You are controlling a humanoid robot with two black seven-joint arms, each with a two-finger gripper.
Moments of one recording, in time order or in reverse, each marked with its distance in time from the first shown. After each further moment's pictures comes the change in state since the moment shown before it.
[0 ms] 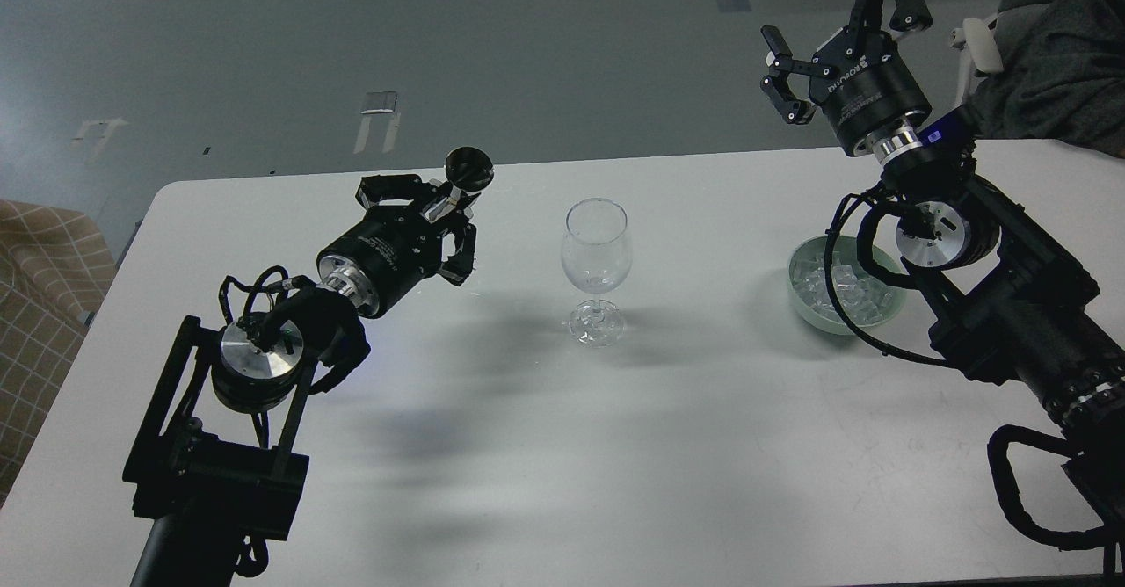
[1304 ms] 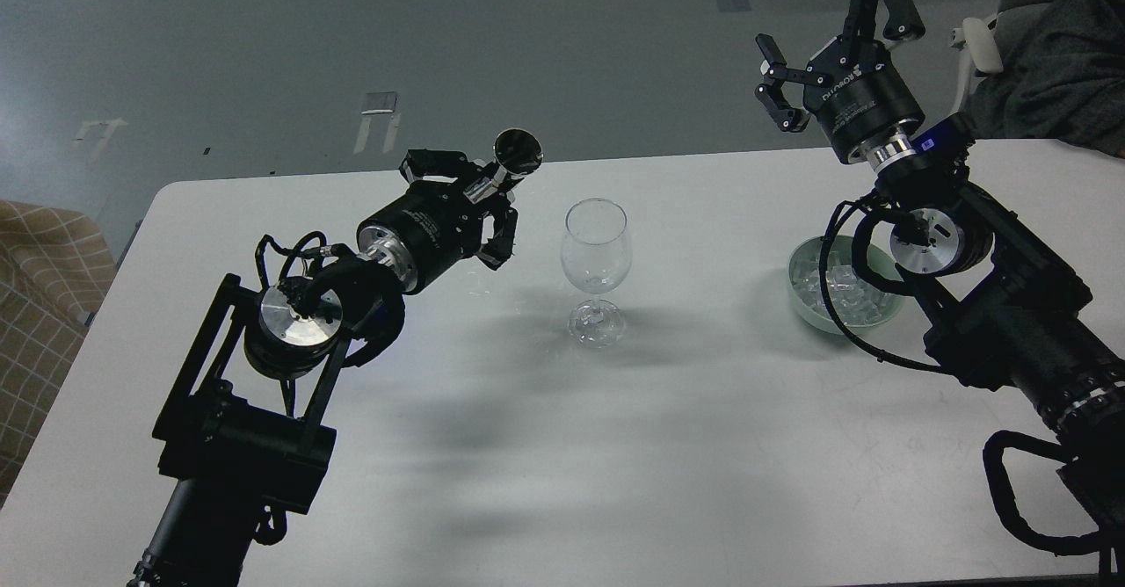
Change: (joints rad) left arm -0.099 0.000 0.111 -0.002 0.018 0.084 0.000; right arm -0.008 0.011 0.000 0.001 0.000 0.000 0.000
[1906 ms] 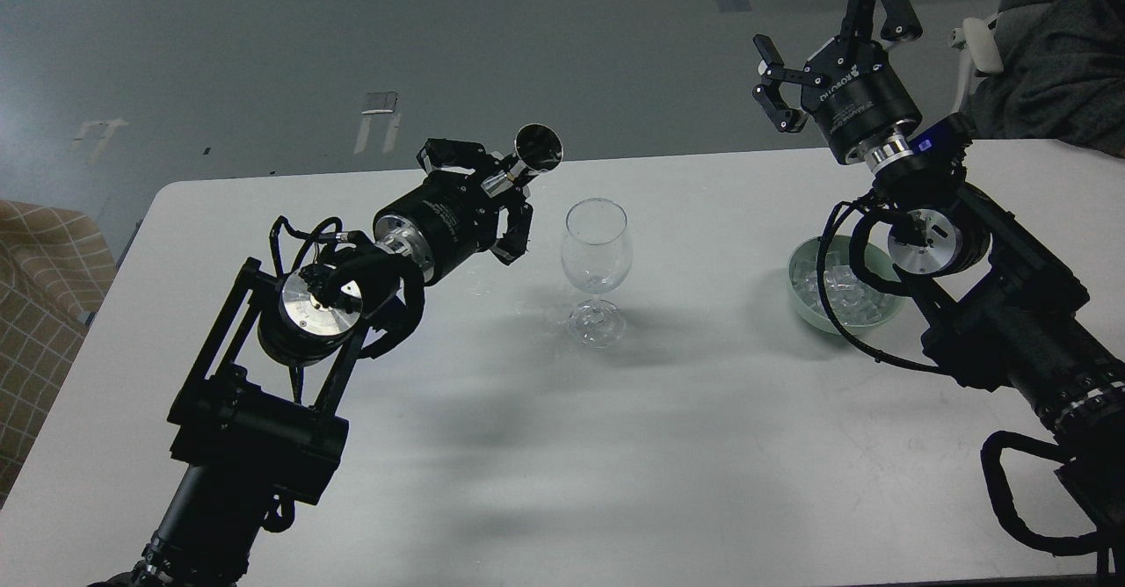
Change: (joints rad) left arm -0.035 0.000 0.063 -0.001 0.040 0.025 0.000; right arm -0.001 0.003 0.000 0.000 0.000 0.000 0.001
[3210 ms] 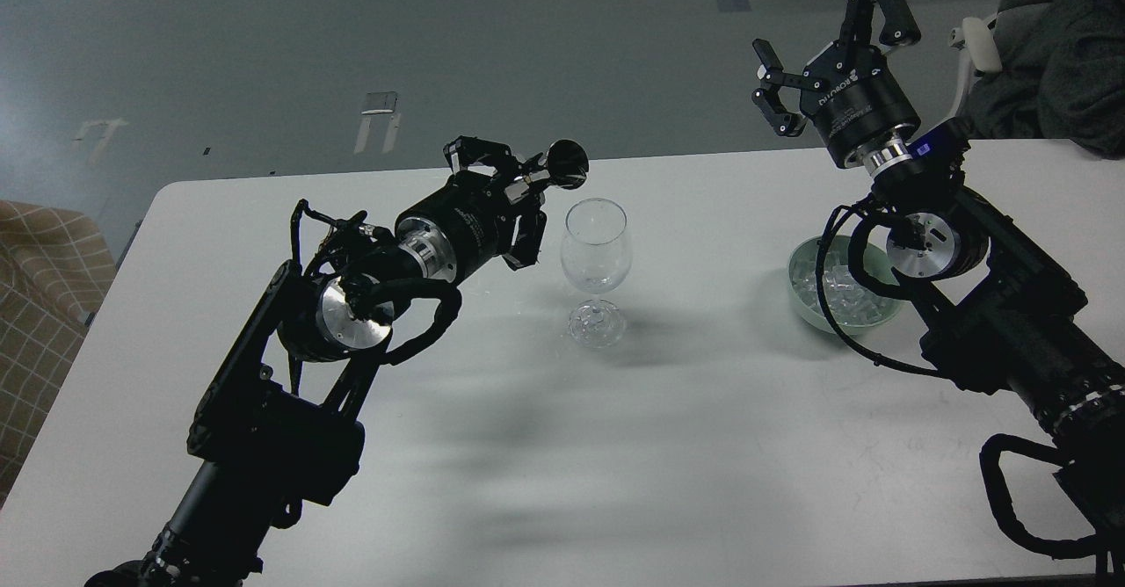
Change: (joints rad) left arm -0.019 0.000 0.070 0.000 0.196 -0.050 0.000; right arm -0.007 0.003 0.002 0.000 0.000 0.000 0.000
